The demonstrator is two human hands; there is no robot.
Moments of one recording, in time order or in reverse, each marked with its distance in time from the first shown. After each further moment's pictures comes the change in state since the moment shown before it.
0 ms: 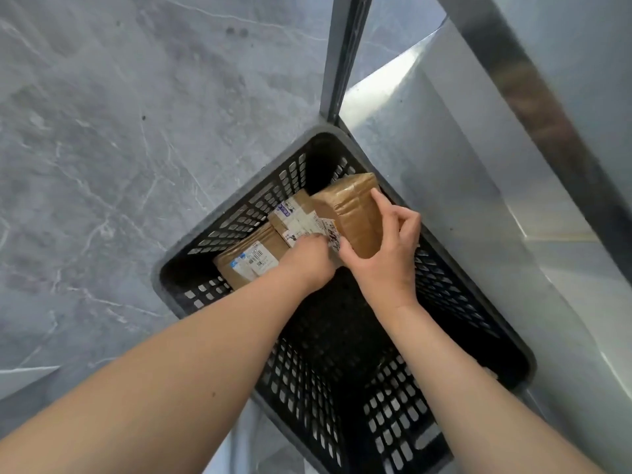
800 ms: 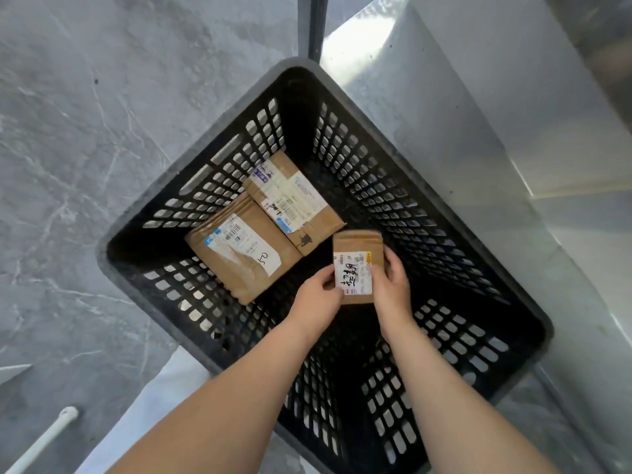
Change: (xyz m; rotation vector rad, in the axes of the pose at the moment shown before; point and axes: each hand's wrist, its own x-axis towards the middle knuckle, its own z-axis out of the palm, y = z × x) left_hand -0.028 -0.016 0.126 -0.861 -0.079 -0.167; right_hand -0.065 0.111 0.041 0.575 -0.094 0.830
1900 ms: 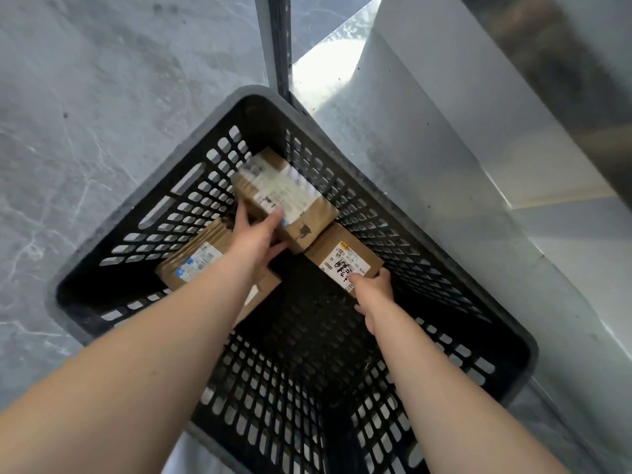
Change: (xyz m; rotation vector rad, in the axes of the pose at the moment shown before) left_hand 0.081 0.072 -0.067 -0.557 0.228 -0.017; right_hand 0.046 -0.023 0.004 0.008 0.097 0.338
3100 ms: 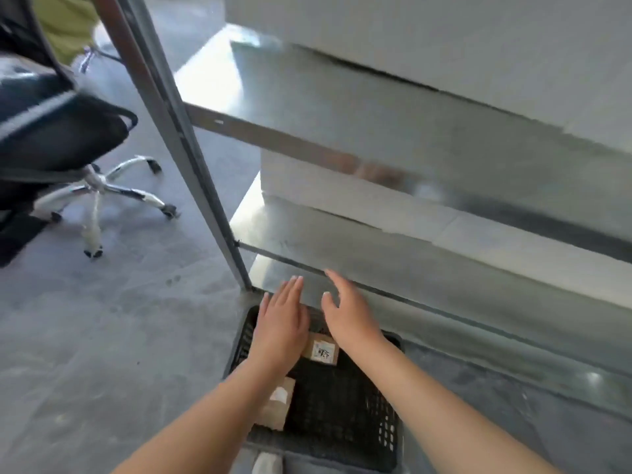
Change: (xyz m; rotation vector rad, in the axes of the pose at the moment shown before) left_hand -0.408 0.223 0.033 1.494 -0.363 1.150; right_hand -0.487 -0.139 -0.135 -0.160 0.172 -0.768
